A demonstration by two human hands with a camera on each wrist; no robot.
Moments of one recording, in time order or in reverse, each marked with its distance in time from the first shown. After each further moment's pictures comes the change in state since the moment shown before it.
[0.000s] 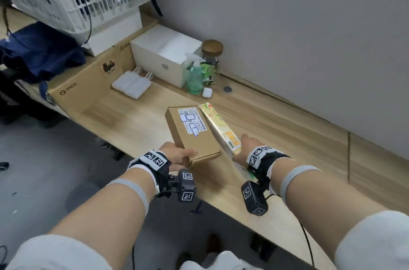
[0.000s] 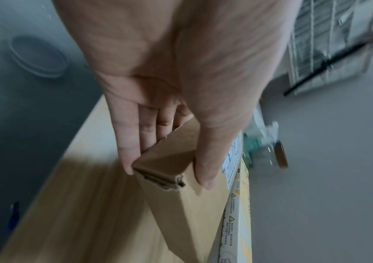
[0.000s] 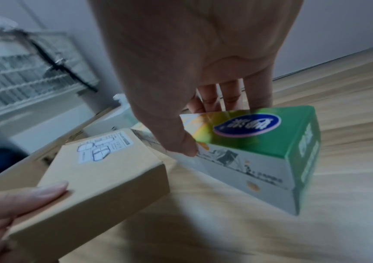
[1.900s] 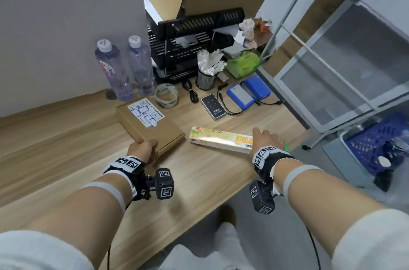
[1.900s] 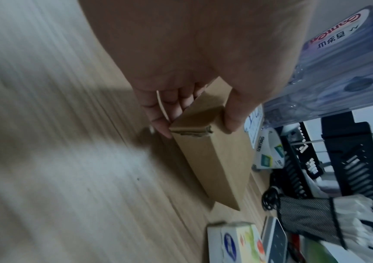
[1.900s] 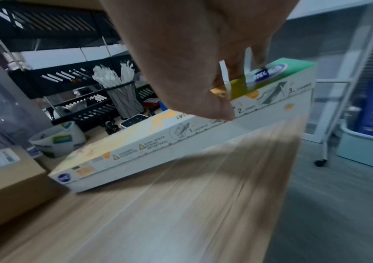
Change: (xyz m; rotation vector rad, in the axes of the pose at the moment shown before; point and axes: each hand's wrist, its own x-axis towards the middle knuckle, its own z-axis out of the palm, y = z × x) left_hand -0.164 -0.100 1.177 0.488 -0.306 0.055; right_hand -0.460 1.146 0.222 0.300 0.009 1.110
